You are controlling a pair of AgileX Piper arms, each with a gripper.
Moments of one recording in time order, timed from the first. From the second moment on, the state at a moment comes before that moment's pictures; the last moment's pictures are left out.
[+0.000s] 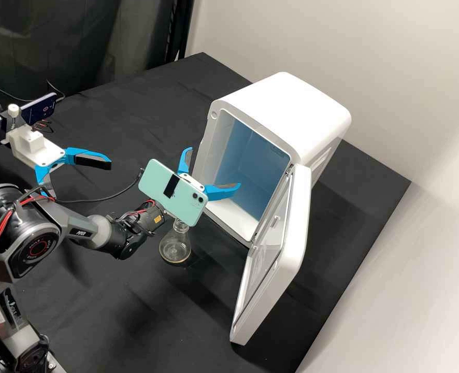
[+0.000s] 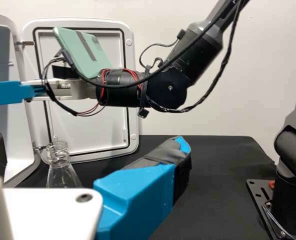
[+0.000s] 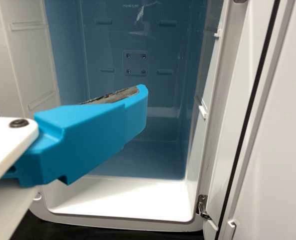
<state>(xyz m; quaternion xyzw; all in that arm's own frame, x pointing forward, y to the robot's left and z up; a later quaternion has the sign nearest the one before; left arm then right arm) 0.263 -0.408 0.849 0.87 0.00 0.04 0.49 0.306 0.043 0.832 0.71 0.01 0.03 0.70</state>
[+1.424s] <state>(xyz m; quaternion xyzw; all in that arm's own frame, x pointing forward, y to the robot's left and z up) 0.236 -0.357 0.831 0.85 0.08 0.05 0.52 0.306 0.043 0.832 0.71 0.01 0.03 0.70</state>
